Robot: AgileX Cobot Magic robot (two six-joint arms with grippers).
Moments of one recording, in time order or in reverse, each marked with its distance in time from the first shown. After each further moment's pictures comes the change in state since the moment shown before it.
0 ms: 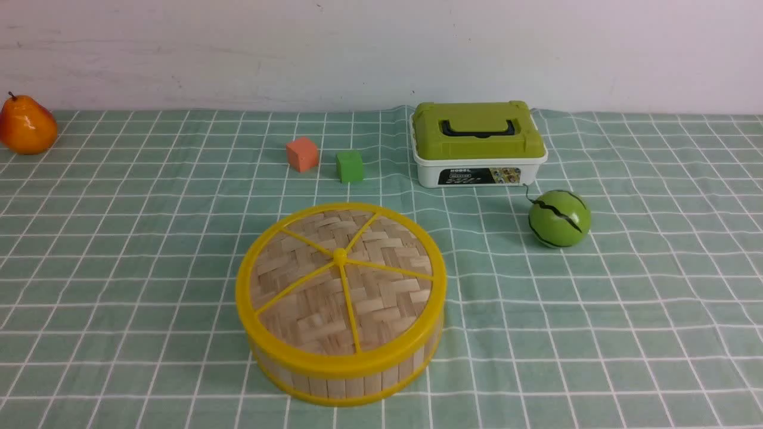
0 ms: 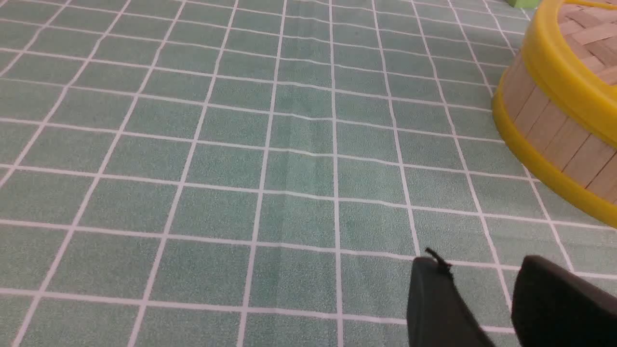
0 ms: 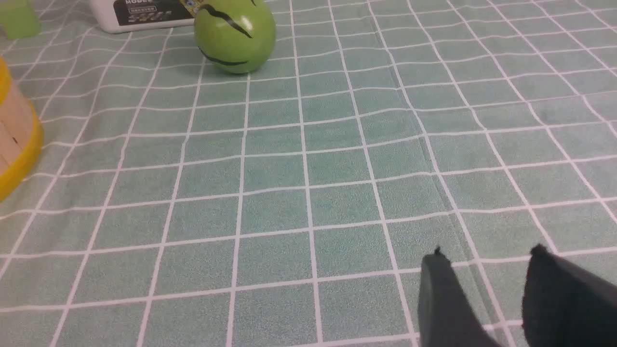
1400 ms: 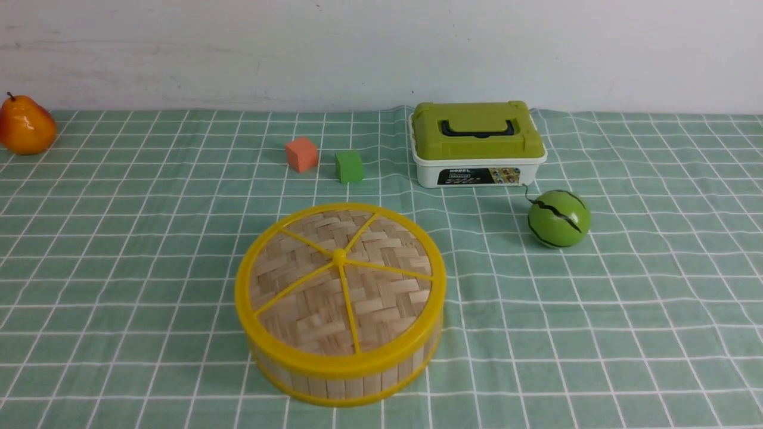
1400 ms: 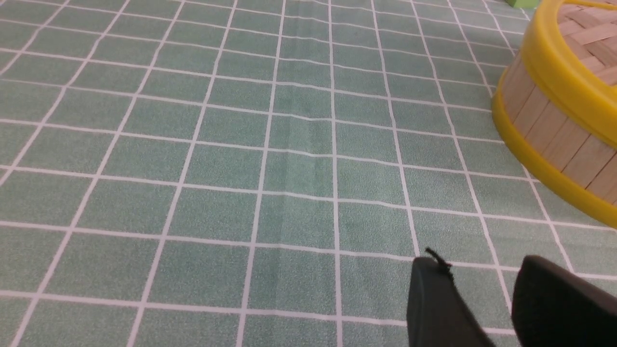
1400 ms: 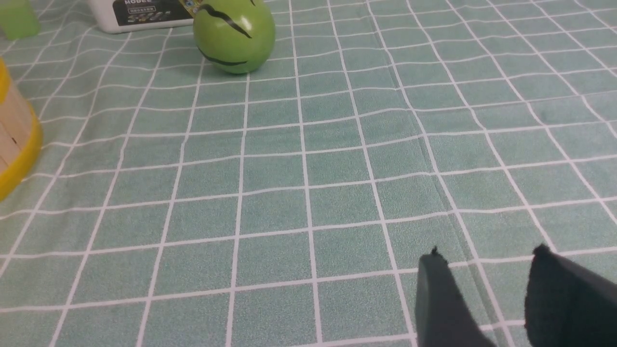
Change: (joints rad) right arm 0.000 0.000 0.000 0.000 0.000 0.000; left arm 0.000 0.000 0.000 0.000 0.000 0.000
